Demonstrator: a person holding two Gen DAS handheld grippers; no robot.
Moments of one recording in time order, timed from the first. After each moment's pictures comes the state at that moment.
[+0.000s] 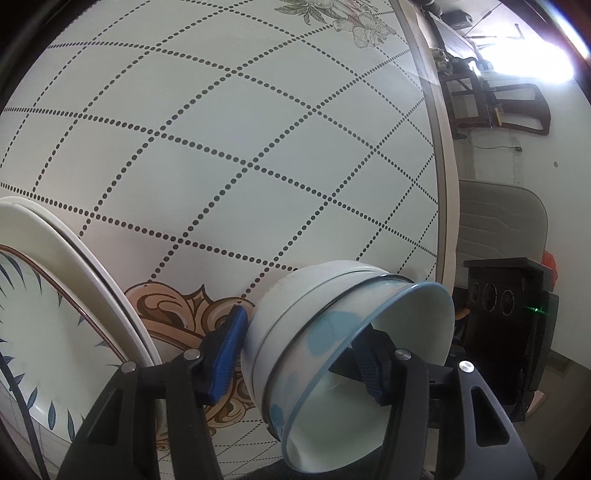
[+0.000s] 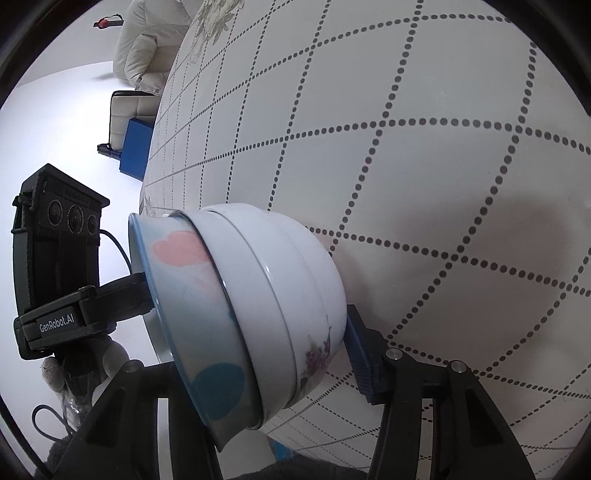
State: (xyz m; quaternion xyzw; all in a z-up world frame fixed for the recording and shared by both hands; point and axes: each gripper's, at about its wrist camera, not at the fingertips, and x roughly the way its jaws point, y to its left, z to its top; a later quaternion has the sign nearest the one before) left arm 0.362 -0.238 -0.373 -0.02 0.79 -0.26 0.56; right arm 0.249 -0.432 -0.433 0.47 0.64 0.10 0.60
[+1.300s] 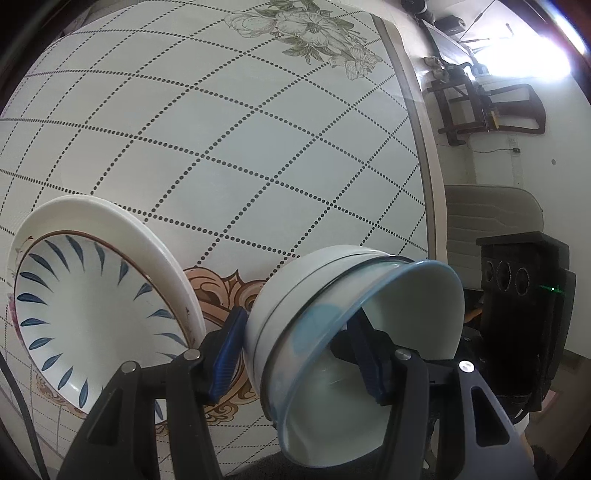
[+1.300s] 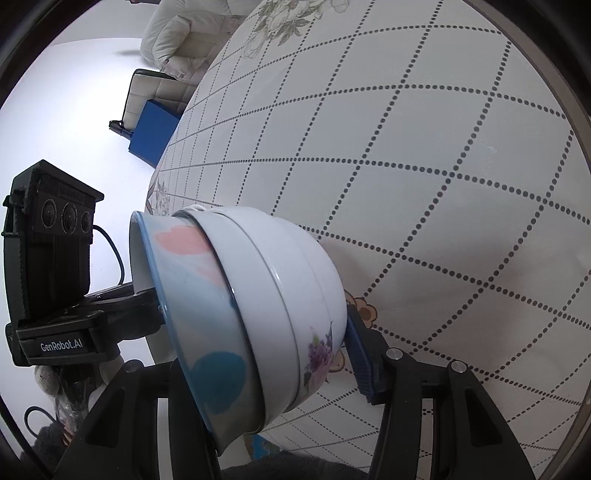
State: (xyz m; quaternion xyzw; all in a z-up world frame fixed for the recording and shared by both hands) left arm 0.361 -0.217 -0.332 -0.01 0.77 -0.25 0.59; right arm 0.280 -0.403 -0.384 0.42 0.64 0.12 0.63
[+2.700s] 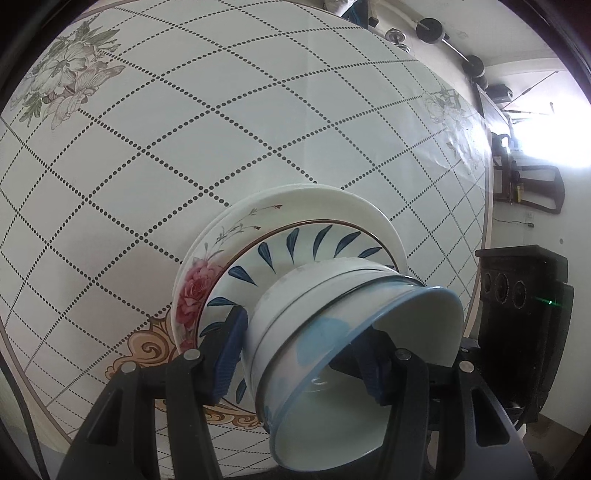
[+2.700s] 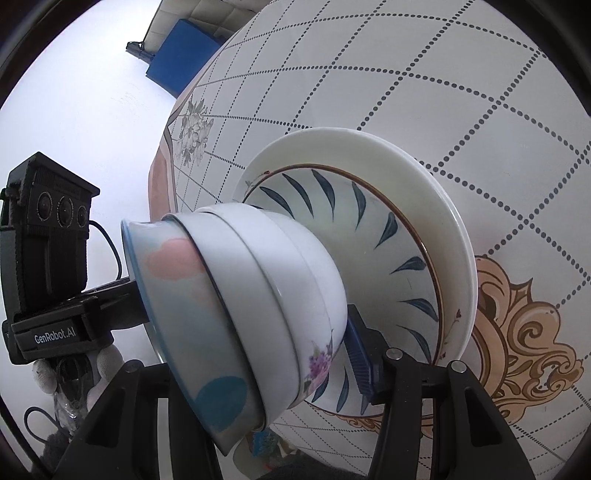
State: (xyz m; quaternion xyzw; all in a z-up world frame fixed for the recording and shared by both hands) left arm 0.406 -0.040 -0.354 -0.10 0.77 -0.16 0.61; right arm 0.353 -0.232 -0.379 0.34 0.70 0.20 0.60
